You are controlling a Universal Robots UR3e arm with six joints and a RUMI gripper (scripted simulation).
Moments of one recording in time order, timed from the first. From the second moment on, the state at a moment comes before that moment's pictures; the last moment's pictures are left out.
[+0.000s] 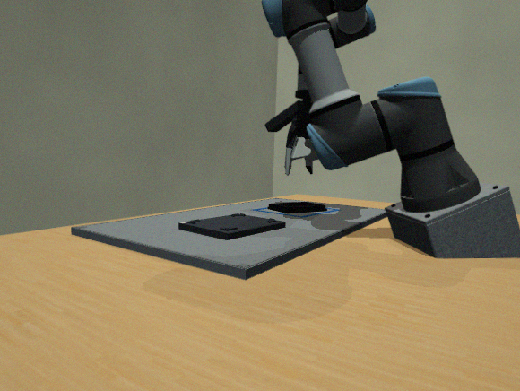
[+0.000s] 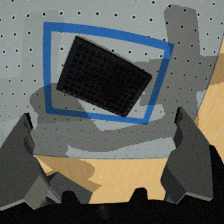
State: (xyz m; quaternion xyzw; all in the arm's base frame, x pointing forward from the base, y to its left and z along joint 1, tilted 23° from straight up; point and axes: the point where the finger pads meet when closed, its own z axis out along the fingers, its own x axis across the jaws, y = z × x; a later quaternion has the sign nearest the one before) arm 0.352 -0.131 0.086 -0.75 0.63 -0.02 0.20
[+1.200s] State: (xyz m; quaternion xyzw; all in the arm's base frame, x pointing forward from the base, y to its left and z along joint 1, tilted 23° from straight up) arm 0.352 -0.131 0.086 -0.40 0.89 0.07 0.19
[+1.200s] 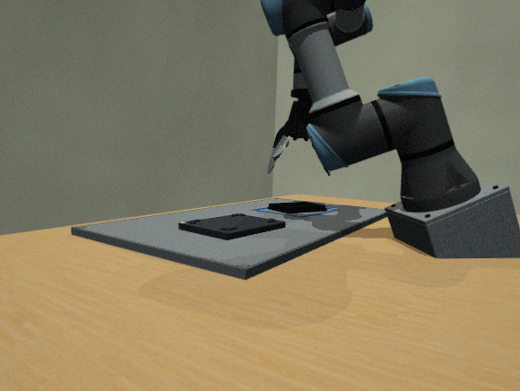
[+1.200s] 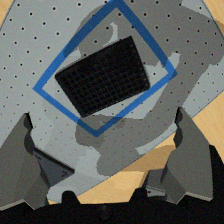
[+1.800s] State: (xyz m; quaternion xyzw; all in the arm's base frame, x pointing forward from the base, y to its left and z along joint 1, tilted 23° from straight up) arm 0.352 -0.131 0.086 -0.15 0.97 0.12 0.17
